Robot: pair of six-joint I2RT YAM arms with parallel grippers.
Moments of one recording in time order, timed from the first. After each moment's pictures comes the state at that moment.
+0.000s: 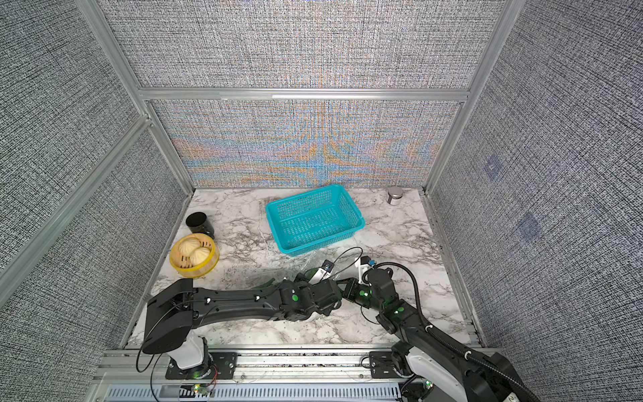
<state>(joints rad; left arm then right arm) -1.32 1.73 1.16 -0.54 -0.56 -0.60 0.54 0.88 0.22 0.19 -0.38 1.00</state>
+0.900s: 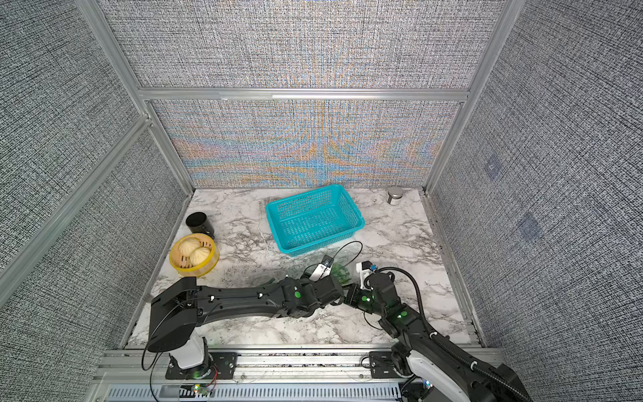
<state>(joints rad) -1.30 1.76 1.19 -0.51 -0.58 -0.59 0.54 0.81 0.19 0.09 -0.39 0.95</state>
